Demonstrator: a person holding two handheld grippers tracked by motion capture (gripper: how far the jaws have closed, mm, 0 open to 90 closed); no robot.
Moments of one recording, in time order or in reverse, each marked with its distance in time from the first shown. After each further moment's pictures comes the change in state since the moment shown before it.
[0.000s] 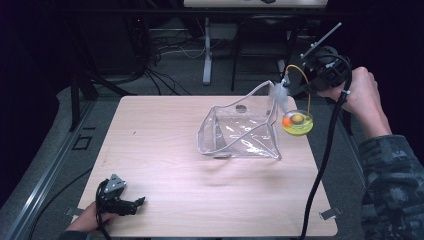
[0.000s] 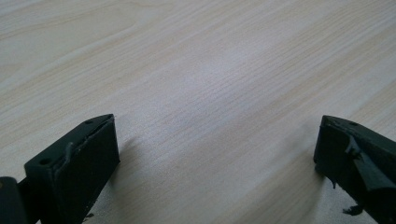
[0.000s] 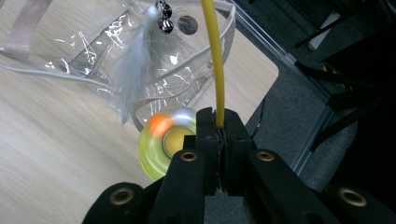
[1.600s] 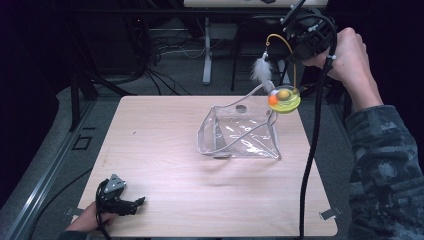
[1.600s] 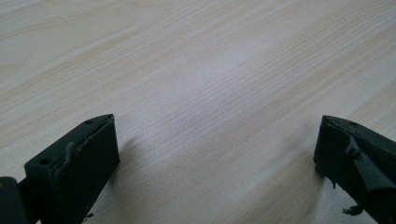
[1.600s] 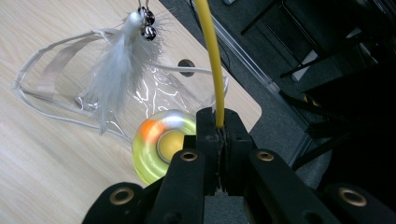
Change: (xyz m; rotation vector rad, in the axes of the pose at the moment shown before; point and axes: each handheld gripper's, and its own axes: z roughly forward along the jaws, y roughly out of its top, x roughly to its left) left arm 0.000 0.000 0.000 0.000 -0.001 0.000; right arm 0.018 0.071 -0.047 -0.052 -0.040 -0.092
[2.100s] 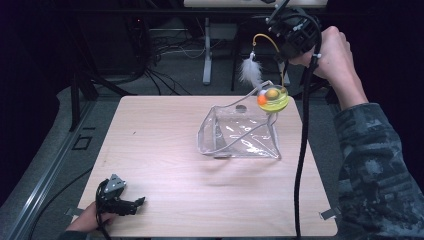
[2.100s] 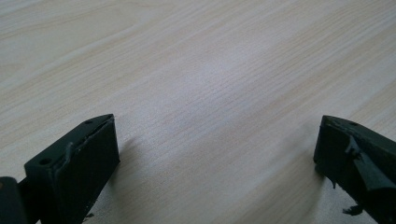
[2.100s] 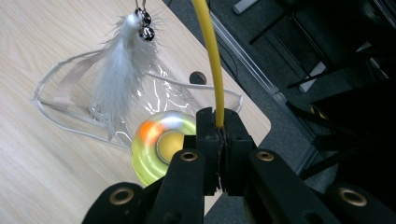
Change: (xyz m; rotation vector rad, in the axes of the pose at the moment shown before) left arm 0.000 0.000 0.000 -0.002 0.000 -0.002; right arm 0.016 0.020 0.007 -0.024 0.032 -0.032
